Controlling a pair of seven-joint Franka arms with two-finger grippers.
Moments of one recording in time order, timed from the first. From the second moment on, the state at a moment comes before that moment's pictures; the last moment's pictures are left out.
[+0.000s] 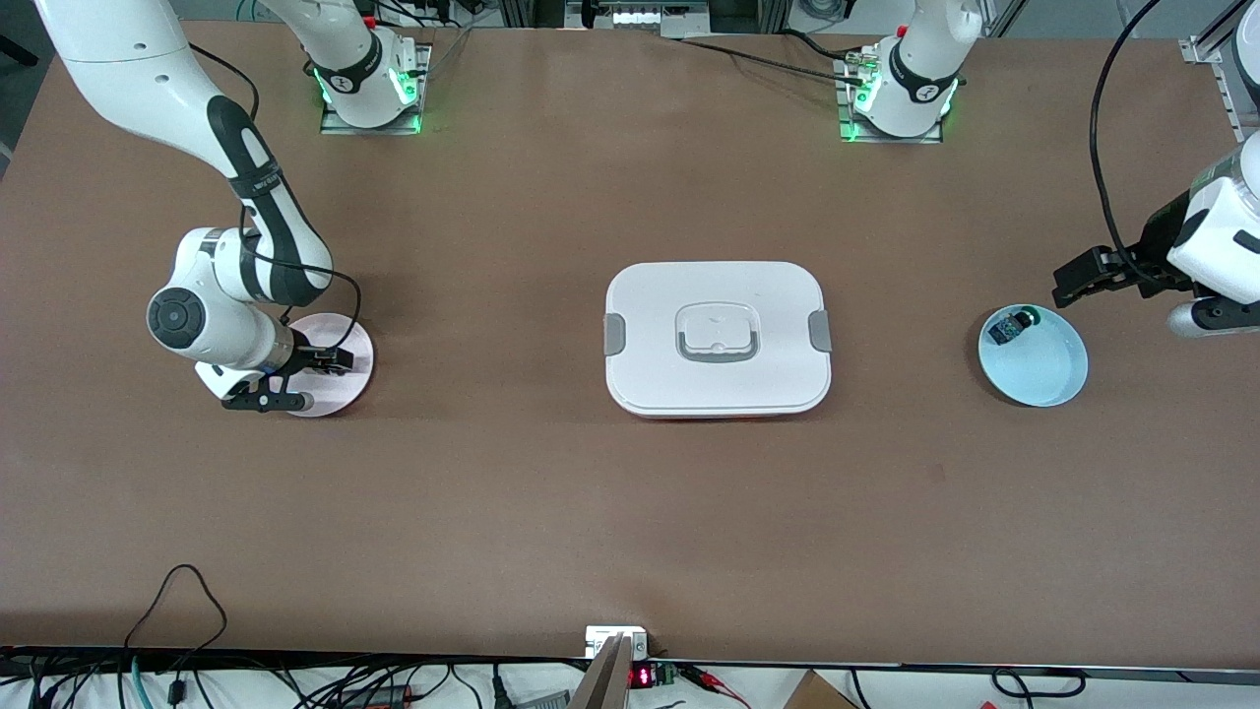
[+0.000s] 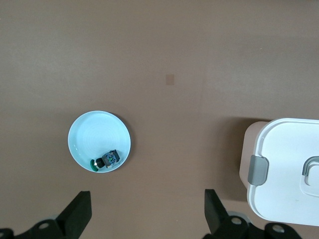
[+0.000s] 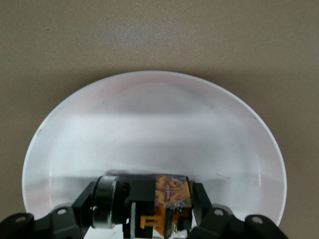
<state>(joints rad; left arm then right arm) -0.01 0.12 -0.02 -1.52 0.02 1.62 -0.16 0.05 0.52 -0.04 -2.04 0.02 2.43 0.00</state>
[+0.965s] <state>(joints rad) -0.03 0.12 -0.02 -1.52 0.02 1.62 -0.16 0.06 0.39 -0.01 -1.81 0.02 2.04 -0.10</state>
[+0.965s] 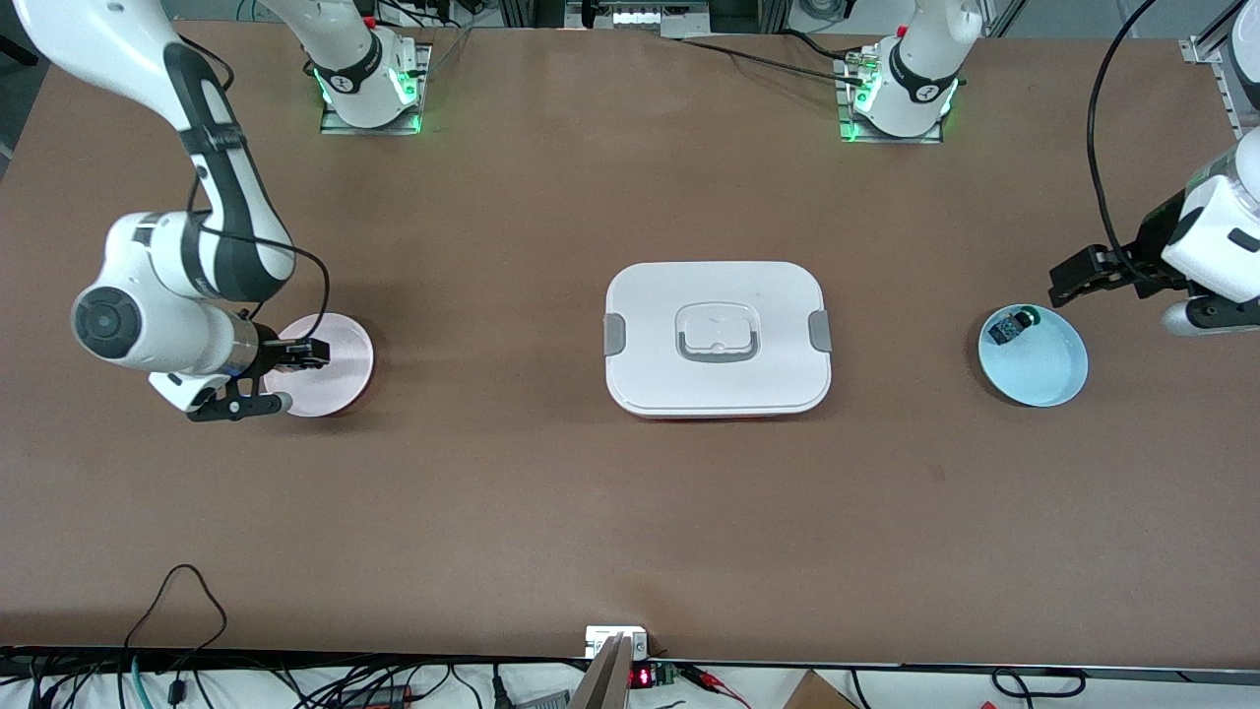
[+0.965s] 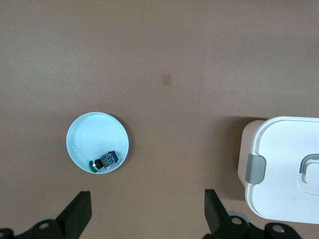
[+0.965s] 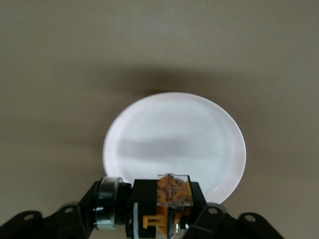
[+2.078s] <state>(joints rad) 0.06 0.21 0.00 -1.50 -0.40 1.50 -0.15 0.09 0.23 0.13 -1.52 0.24 1.83 -0.12</state>
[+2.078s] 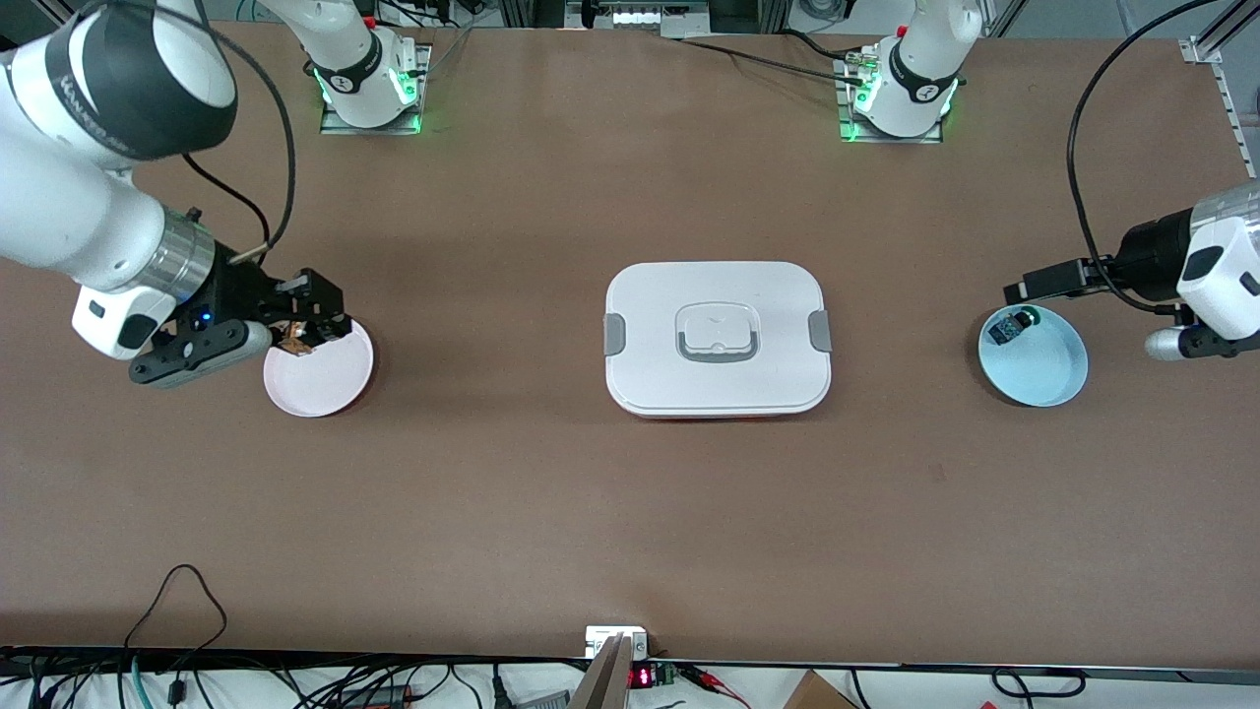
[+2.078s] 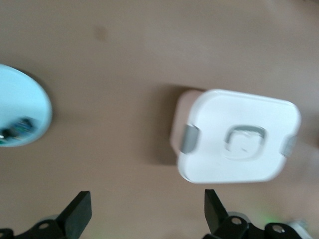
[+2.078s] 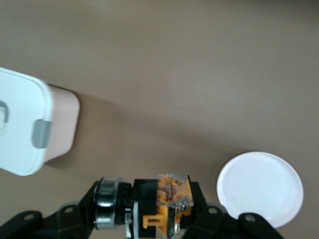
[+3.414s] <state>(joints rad) 0.03 0.44 -0.02 -1.56 -1.50 1.45 -0.48 0.16 0.26 0.32 -1.47 0.82 2.14 -0.98</state>
